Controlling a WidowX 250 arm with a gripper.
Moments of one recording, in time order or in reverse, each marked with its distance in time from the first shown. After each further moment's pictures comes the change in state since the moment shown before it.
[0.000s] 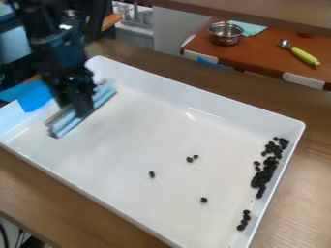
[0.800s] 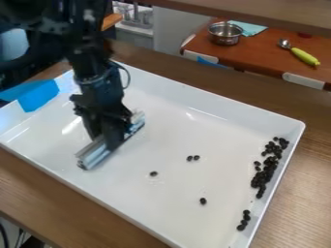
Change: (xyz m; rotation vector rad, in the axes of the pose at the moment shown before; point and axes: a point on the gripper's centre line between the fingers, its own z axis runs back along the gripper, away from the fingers) arm -0.001 -0.063 -0.044 0.038 0.011 -0.073
